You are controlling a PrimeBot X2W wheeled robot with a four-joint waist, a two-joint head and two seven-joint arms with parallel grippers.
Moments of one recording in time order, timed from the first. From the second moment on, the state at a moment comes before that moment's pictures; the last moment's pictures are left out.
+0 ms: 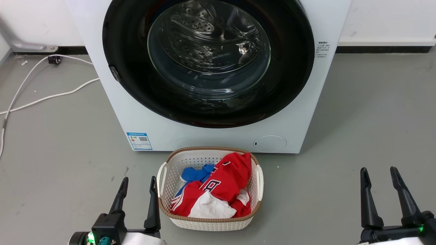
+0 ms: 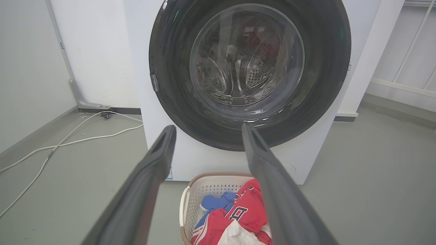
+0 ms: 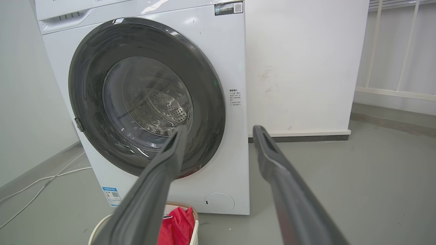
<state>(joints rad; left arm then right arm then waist) 0.08 0.05 -0.10 0.06 -0.13 0.05 -0.26 0.17 -0.05 -0.06 -0.13 0.14 0.13 -0.26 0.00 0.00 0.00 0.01</state>
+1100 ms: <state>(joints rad) 0.08 0.05 -0.09 0.06 -0.13 0.05 -0.26 0.15 -0.05 -0.01 -0.08 1.41 0.13 -0.26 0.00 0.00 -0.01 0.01</state>
